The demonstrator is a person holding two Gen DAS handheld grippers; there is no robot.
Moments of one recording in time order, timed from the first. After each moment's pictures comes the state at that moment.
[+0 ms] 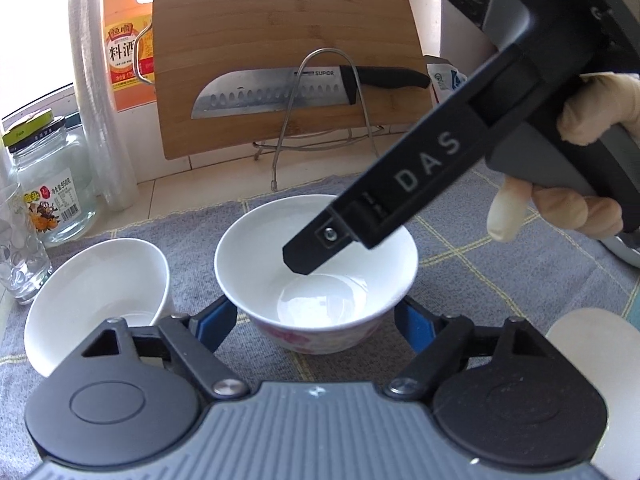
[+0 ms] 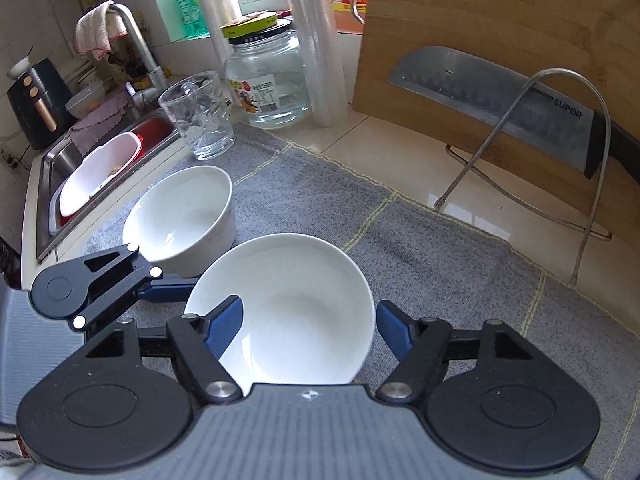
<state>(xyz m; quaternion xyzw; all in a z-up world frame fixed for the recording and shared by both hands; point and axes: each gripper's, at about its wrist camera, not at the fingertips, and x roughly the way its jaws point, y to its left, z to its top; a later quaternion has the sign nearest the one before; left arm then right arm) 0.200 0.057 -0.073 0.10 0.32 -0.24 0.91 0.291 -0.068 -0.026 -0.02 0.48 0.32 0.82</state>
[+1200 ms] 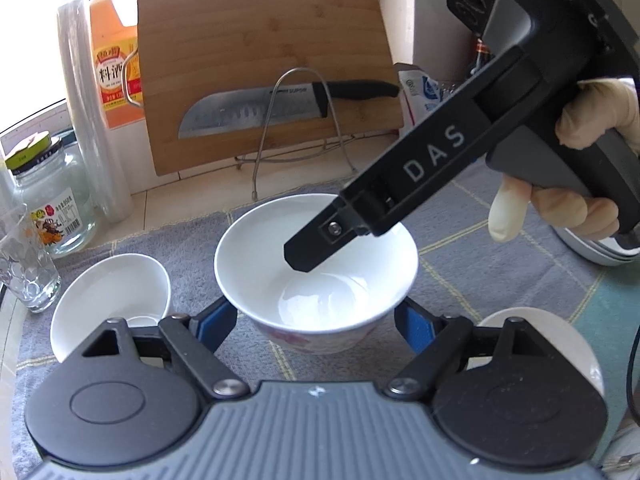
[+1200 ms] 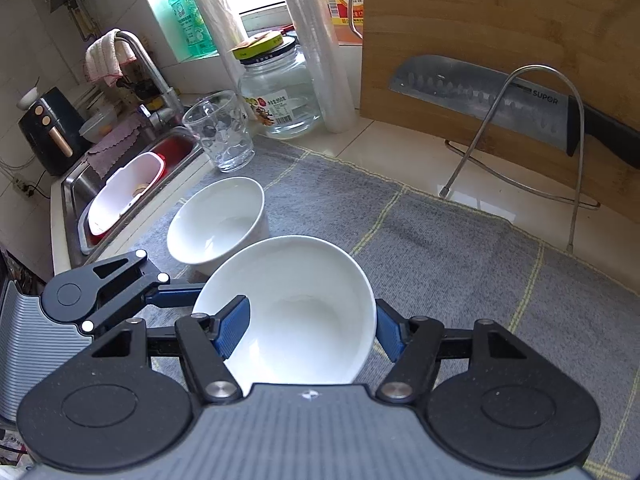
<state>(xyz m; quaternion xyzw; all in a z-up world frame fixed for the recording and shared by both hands) 0.169 0.054 -0.042 0.11 0.33 -0.26 0.90 0.259 -0.085 0.009 0.02 0.49 0.32 0.81</state>
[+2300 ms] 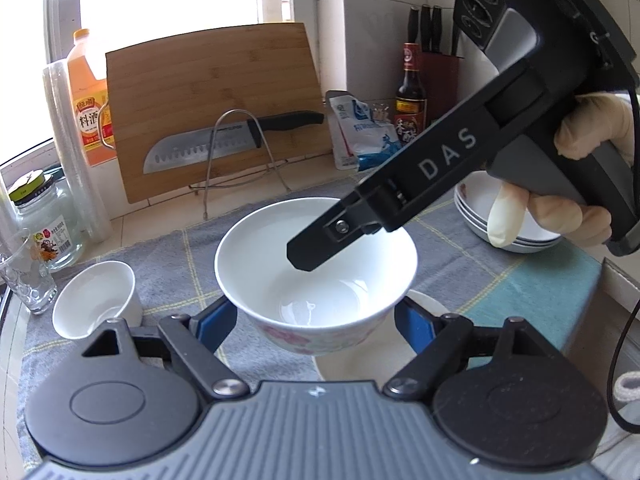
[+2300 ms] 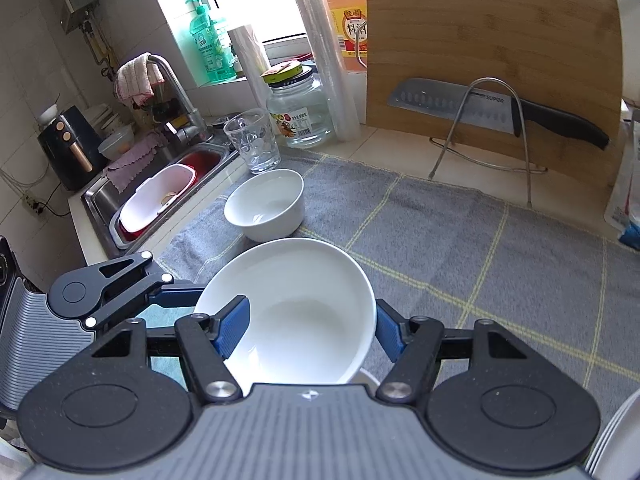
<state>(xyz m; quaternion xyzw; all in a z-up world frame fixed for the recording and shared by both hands) 0.078 0.031 -0.009 0.12 0.30 -0.30 0.90 0.156 -0.124 0.053 0.05 0.45 0.31 0.83</state>
